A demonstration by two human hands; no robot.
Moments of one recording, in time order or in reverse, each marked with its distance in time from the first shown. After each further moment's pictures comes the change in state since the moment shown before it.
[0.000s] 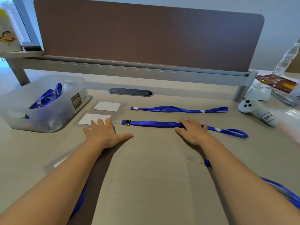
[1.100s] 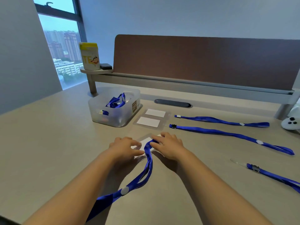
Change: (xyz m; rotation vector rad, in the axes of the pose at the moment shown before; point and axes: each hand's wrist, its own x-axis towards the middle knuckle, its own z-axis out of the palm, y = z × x) left_hand -0.095 -0.111 -0.014 -0.201 -0.082 0.124; right_hand -0.086 -0.194 0.043 0.055 -0.028 -0.402
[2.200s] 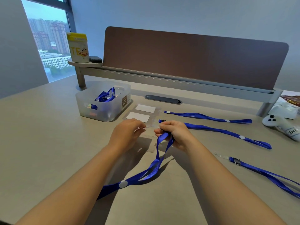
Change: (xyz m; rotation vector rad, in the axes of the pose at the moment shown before) left_hand -0.012 0.053 -0.005 -0.159 0.524 0.357; right_hand -0.031 0.022 -0.043 1.387 0.067 0.189
